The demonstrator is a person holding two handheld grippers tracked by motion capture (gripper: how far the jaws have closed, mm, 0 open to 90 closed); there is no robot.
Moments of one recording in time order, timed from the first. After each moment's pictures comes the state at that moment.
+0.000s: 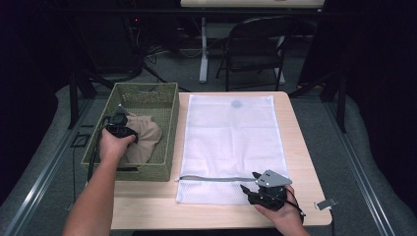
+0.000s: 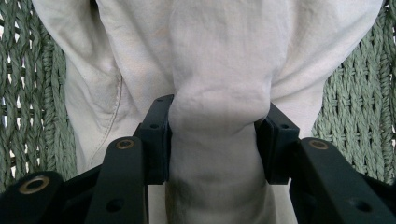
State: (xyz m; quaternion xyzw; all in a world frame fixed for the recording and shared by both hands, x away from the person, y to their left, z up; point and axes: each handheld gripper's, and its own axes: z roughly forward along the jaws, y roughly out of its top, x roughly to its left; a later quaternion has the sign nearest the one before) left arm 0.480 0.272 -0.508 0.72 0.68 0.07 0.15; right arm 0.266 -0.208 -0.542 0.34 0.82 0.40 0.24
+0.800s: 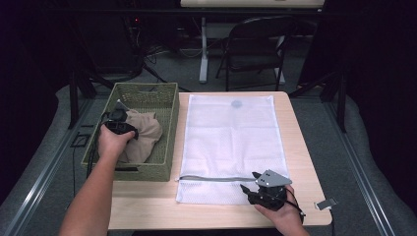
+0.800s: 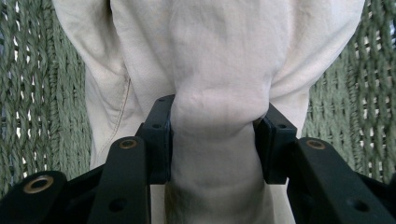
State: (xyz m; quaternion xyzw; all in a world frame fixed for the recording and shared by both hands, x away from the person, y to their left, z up) left arm 0.481 0.270 -0.491 0.72 0.67 0.07 0.17; right arm 0.267 -0.208 -0.543 0.34 0.82 0.40 0.24
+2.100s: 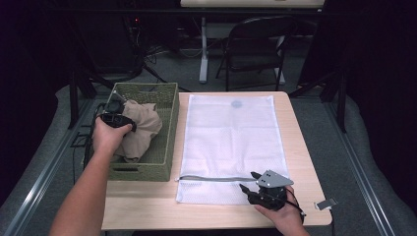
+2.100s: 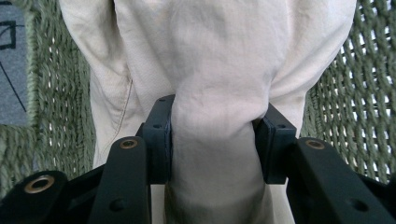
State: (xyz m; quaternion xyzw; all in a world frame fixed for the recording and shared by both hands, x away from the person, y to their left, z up) left arm 0.473 0.265 -0.447 0.73 0.64 0.10 0.19; right arm 0.265 -0.208 -0.540 0.33 0.81 0.42 0.24
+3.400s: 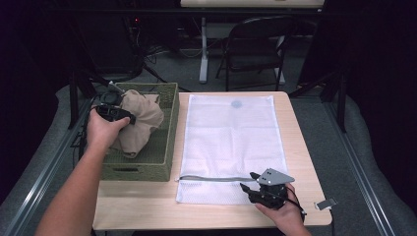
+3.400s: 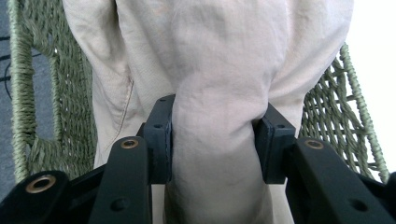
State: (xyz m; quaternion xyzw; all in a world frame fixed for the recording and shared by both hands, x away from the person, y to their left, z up) left arm 0.460 0.257 -0.403 0.75 0.61 0.12 0.21; right arm 0.267 -0.208 -0.534 0.34 0.81 0.42 0.21
